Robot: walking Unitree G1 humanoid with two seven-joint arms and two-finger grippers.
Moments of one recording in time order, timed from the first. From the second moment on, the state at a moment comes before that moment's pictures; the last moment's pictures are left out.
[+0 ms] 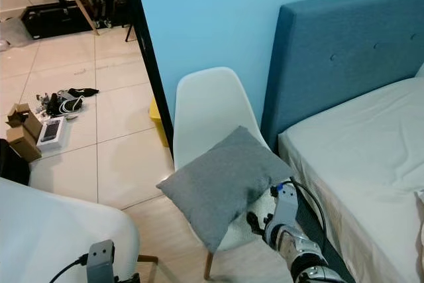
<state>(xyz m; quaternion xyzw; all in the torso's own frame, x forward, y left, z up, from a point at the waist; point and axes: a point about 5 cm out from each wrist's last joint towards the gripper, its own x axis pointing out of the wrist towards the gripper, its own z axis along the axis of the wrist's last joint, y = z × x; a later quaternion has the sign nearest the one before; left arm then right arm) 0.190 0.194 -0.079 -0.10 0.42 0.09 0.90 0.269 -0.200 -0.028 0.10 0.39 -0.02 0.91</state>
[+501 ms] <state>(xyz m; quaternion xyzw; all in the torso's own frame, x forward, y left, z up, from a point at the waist) 0.170 0.196 -0.088 -0.09 0.45 0.10 0.88 0.165 -0.222 -0.088 0.02 0.55 -0.09 0.83</state>
